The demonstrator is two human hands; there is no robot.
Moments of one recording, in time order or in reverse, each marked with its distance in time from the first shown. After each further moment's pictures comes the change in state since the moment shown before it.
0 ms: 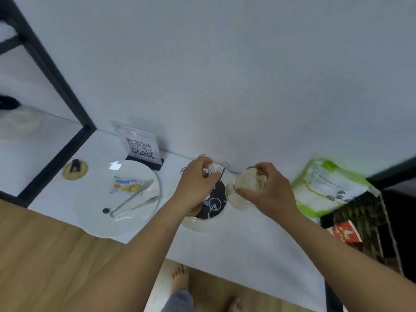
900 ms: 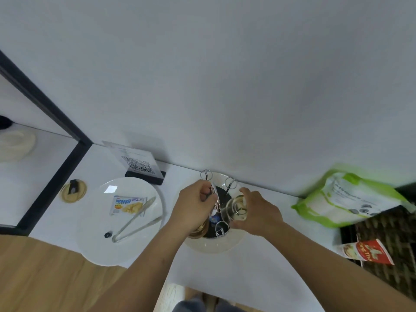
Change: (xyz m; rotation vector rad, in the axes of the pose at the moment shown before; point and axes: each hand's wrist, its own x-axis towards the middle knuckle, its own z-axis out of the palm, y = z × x) left_hand 0.034 -0.020 -0.006 0.139 -0.065 -0.049; right_hand 0.048 0.034 0.070 -0.501 -0.558 0.118
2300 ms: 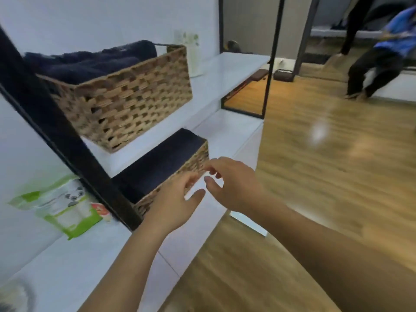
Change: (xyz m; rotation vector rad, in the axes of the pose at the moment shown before) left_hand -0.463 0.254 0.386 0.292 -0.753 1.100; right_hand -0.636 0.318 0.079 0.296 1.133 0.567
